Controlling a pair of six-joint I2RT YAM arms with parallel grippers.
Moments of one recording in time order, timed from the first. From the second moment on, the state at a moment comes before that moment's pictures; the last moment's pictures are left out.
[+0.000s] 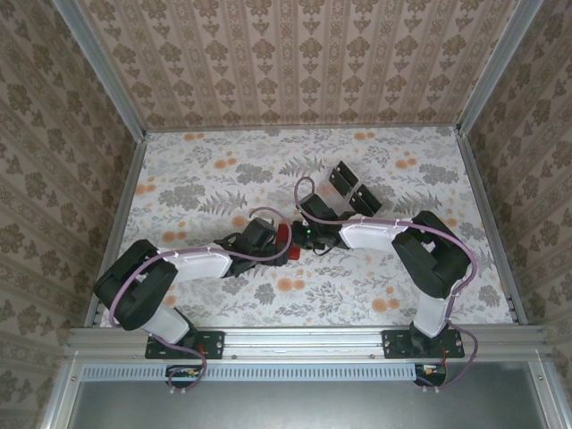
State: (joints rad) left arm -0.81 1.52 0.60 -0.03 -0.16 -0.50; right arm 0.72 1.81 1.02 -0.14 -0.18 0.84
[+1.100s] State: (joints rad) left arm -0.82 1.52 0.59 -0.03 -0.16 -0.49; right arm 0.72 1.82 0.92 0.06 -0.18 0.86
